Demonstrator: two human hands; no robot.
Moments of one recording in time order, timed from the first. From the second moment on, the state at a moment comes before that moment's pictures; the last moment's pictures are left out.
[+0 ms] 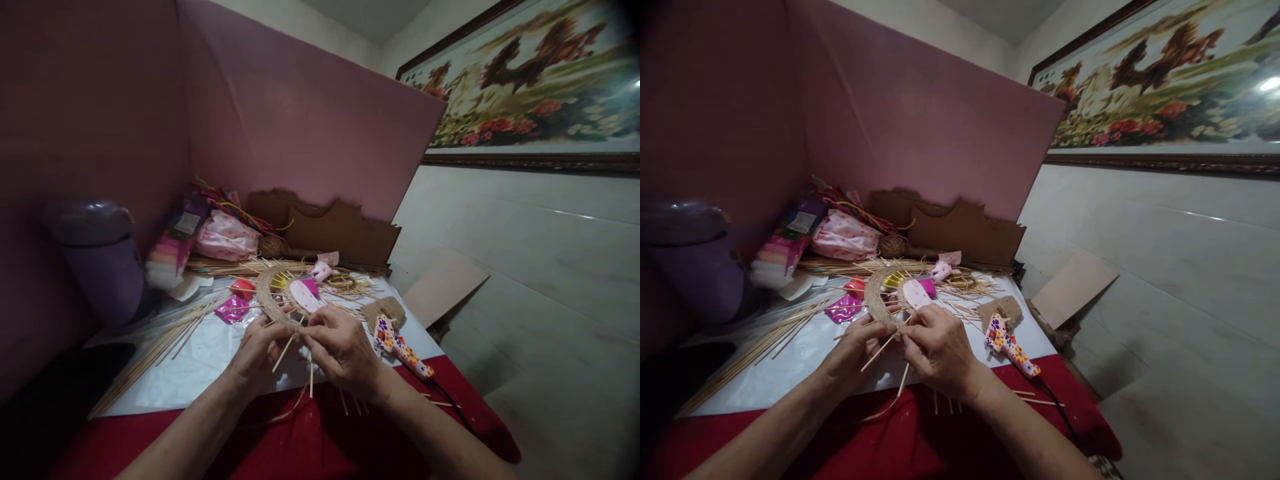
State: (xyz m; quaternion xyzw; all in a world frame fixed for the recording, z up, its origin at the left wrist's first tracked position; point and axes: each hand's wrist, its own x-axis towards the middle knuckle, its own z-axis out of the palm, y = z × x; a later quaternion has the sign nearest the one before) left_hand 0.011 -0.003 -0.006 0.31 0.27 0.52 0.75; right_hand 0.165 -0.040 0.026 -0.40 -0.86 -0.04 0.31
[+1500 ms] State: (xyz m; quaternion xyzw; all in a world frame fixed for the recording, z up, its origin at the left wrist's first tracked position) left_hand 0.001 -0.002 0.007 0.44 0.25 0.51 0.69; right_hand 0.198 0.005 0.017 -0.34 -0.40 0.64 0.57
